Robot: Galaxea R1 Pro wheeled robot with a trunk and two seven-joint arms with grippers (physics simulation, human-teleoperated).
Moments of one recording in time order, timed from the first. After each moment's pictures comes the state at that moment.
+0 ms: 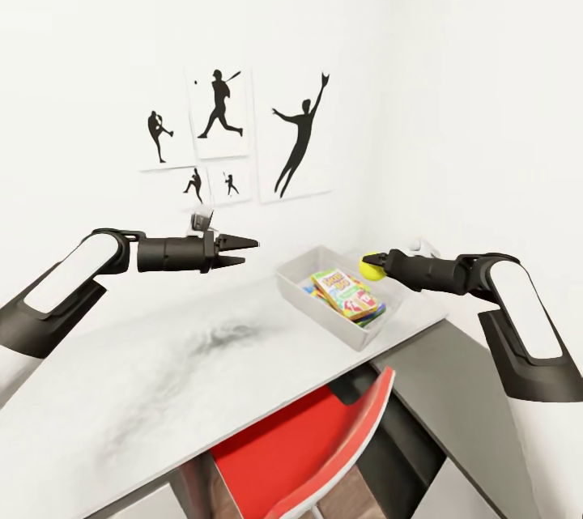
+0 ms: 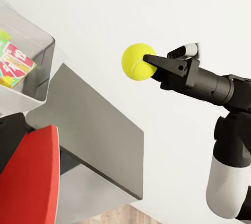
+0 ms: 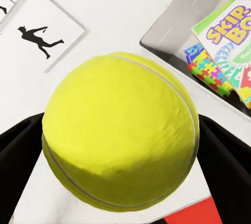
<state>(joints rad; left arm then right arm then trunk) -1.05 0.51 -0.61 -1.40 1.77 0.95 -0.03 -0.78 -0.25 0.08 -1.57 -1.53 1.05 -0.70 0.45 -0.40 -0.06</state>
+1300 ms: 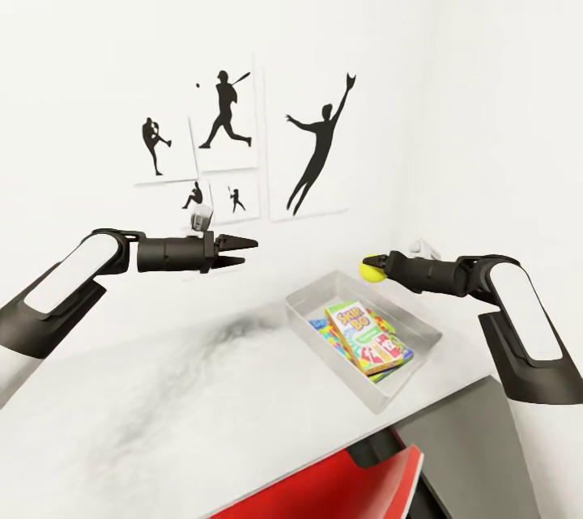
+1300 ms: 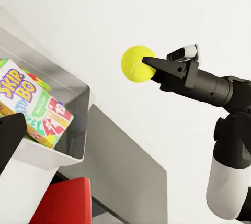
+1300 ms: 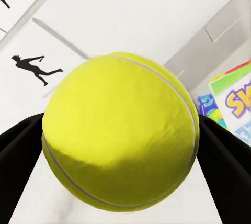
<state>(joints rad) -1.05 0.51 -0.61 -1.40 1.77 0.95 -0.03 -0.77 -0.25 0.08 -1.57 -1.53 1.05 -0.69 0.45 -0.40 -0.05</state>
